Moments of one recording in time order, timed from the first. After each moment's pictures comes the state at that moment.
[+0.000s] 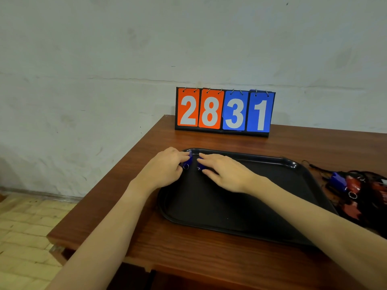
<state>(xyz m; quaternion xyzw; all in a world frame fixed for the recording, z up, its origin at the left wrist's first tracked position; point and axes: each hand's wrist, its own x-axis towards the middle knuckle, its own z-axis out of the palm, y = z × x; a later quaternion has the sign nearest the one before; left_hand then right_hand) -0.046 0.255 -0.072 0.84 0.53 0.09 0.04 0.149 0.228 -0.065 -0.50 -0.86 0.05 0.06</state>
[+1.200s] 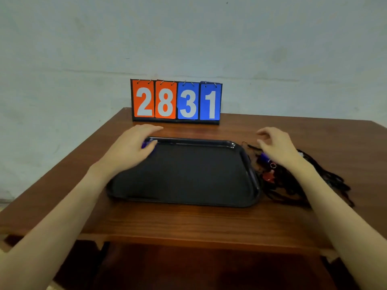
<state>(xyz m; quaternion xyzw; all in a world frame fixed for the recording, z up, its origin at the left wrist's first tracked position) 0.001 0.207 -0.040 0.84 0.48 0.25 0.03 0.366 0.151 -0.043 -0.72 -0.64 0.00 0.28</state>
